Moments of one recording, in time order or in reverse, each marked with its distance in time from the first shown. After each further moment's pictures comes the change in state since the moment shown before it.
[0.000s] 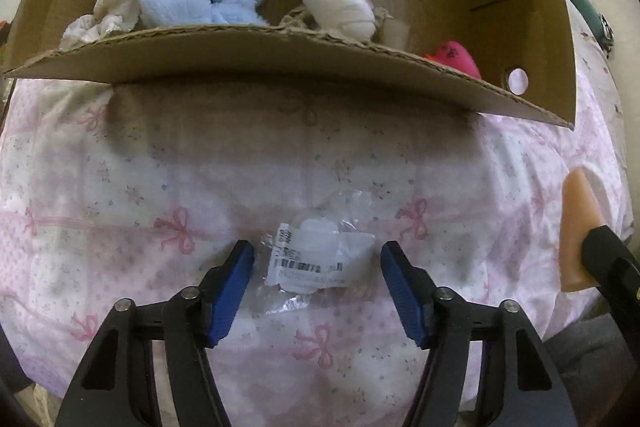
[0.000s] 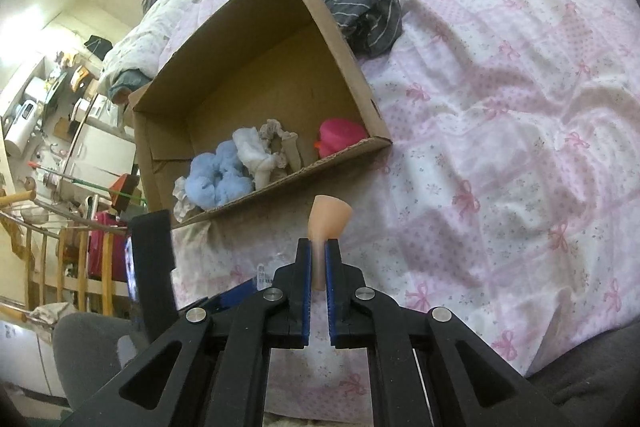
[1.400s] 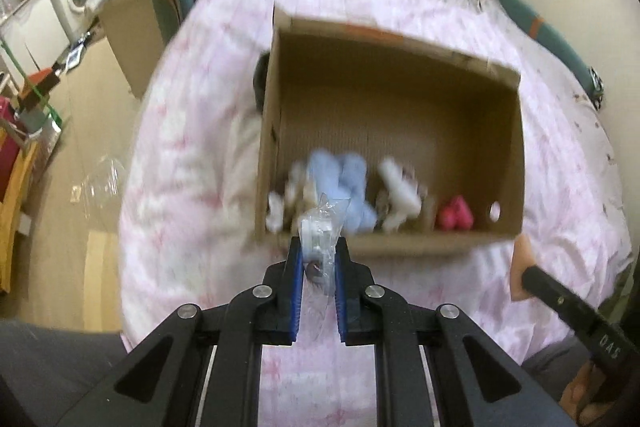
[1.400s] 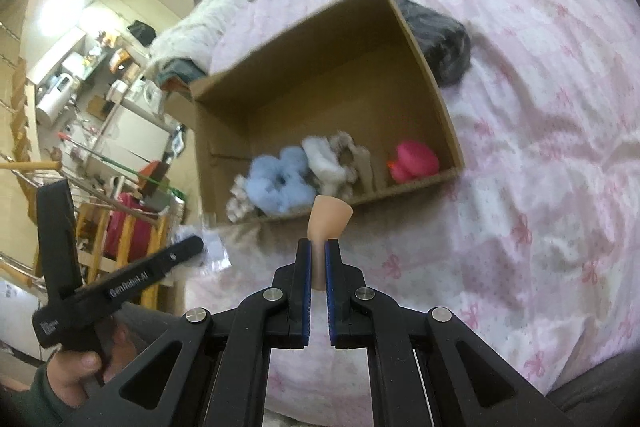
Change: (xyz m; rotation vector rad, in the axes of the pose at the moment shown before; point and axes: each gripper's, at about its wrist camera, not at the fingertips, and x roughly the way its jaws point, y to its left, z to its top) left arm -0.182 0.077 0.039 0.015 -0.314 0.083; right arm -0.015 0.047 0.005 -0.131 -0.059 0.112
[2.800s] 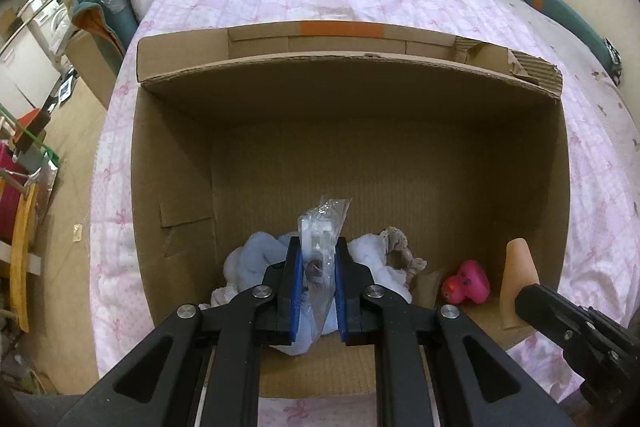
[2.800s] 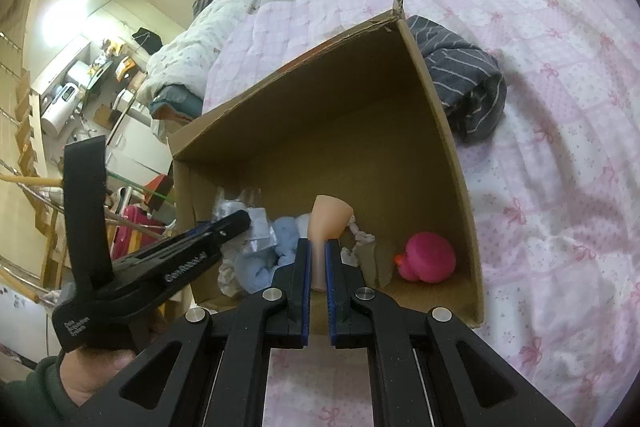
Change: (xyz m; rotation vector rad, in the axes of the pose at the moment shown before) left arm 0.110 -0.073 0.063 0.107 0.036 0.066; right arm 0.049 -0.018 0.077 0.011 0.001 0.038
